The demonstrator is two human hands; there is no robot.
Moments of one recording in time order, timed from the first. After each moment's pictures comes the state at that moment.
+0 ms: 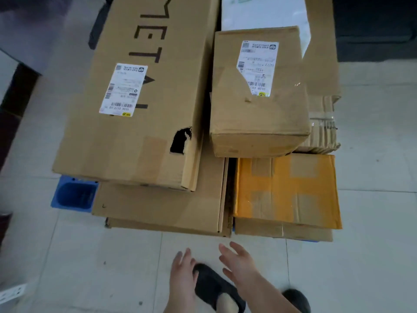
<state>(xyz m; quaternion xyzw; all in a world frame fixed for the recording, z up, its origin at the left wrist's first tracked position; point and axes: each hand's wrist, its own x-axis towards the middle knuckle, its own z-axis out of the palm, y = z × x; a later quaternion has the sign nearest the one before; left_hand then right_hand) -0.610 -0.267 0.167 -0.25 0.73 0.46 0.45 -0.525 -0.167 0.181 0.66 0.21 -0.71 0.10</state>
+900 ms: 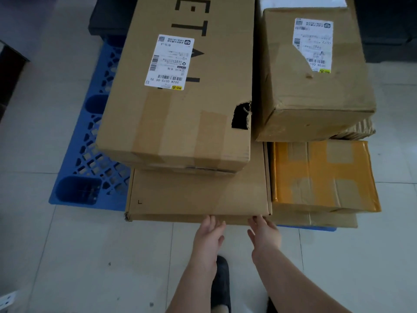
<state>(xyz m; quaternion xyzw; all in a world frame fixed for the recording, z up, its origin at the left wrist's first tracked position) -0.683 -0.277 0.167 -0.12 0.65 0.50 0.56 -0.594 -0.199 0.145 0.76 0.14 -0.60 -0.21</state>
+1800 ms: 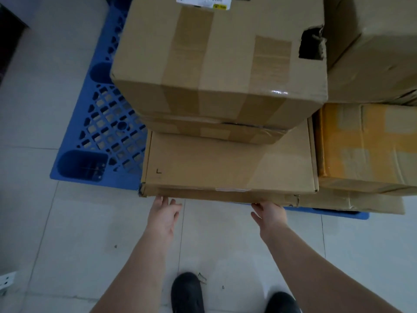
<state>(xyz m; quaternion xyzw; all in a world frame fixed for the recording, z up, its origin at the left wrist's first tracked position) -0.800 -0.364 0.086 -0.18 0.70 0.52 0.46 -0.626 -0.230 0.067 0.74 0.15 -0.64 -0.14</state>
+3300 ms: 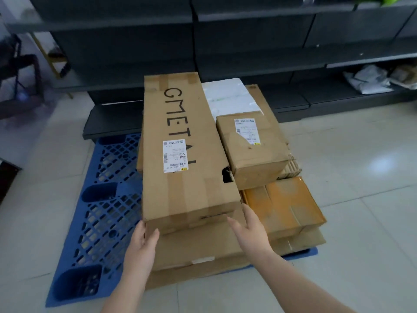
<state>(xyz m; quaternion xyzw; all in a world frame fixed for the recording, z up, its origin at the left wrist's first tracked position) -0.831 -0.293 0.328 0.12 0.81 0.42 0.40 -0.626 -0.194 0.340 0.60 0.56 -0.55 -0.17</state>
